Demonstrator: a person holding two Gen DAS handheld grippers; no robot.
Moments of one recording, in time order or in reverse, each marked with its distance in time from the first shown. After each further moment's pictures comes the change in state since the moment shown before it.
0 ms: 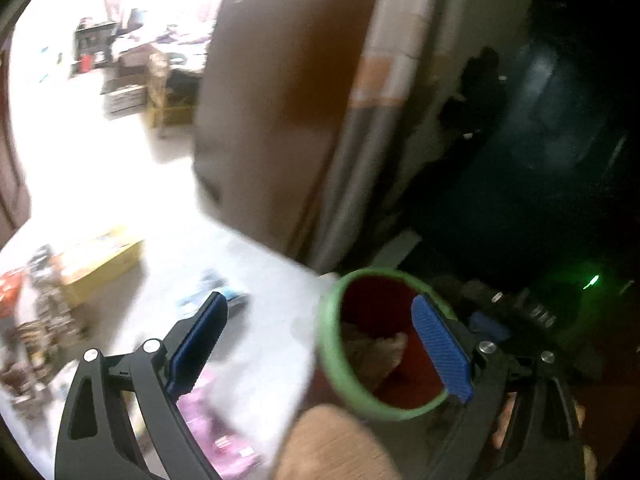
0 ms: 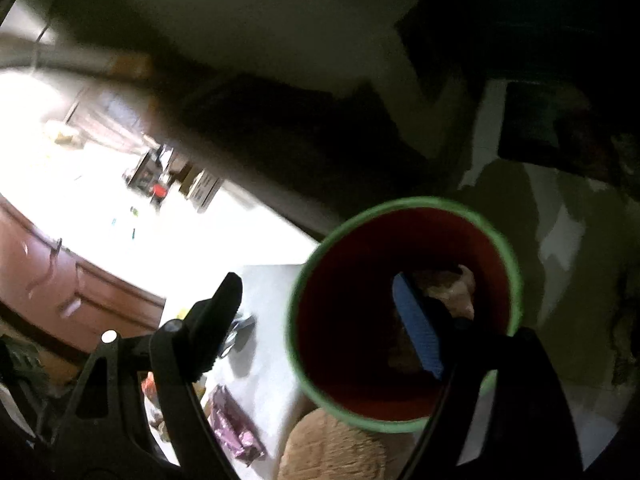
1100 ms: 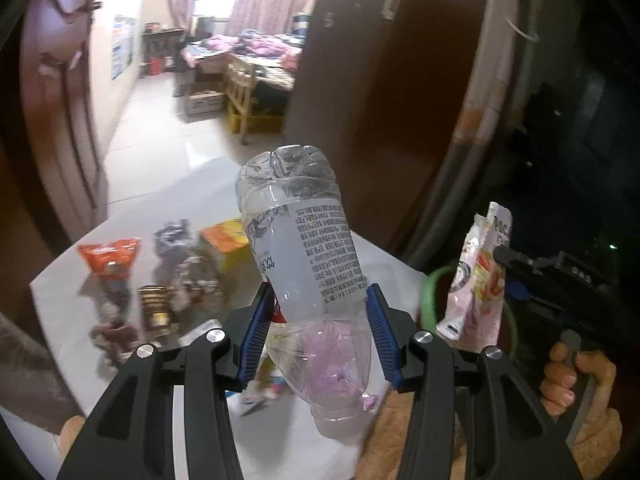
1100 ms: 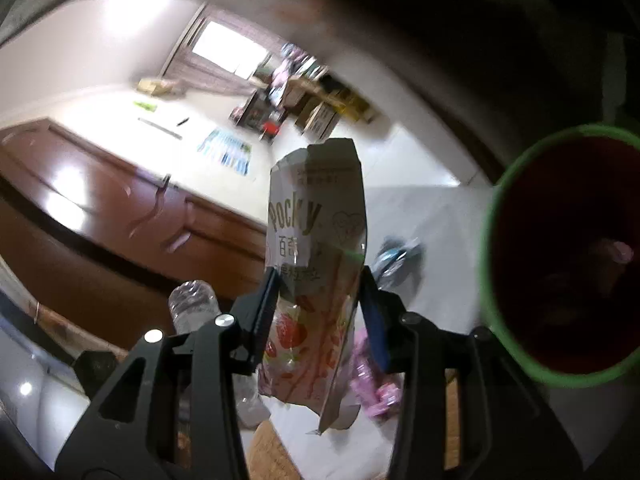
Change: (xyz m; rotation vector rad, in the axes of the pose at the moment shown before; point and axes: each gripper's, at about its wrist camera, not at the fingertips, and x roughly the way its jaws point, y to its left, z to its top) left arm -0.083 0.069 -0.014 -0.071 -0.060 0.200; right arm 0.021 0.079 -0.035 -0.016 0.229 0.434
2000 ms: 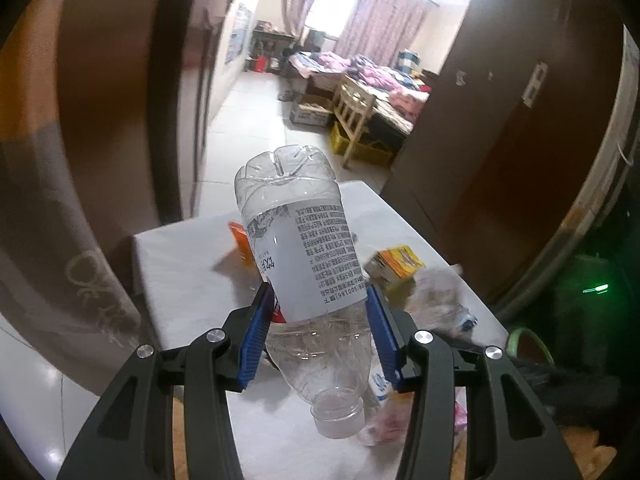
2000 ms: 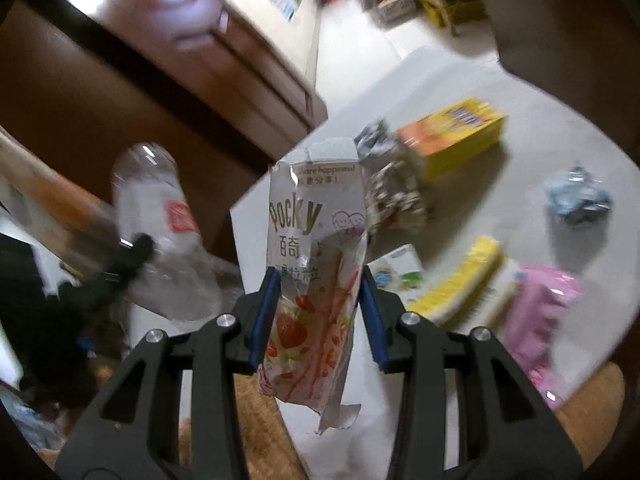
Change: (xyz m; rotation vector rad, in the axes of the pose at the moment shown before) left arm -0.063 0.161 -0.026 -0.286 -0.109 0.223; right arm 0.180 0.156 -0.135 -0.428 0.465 -0.062
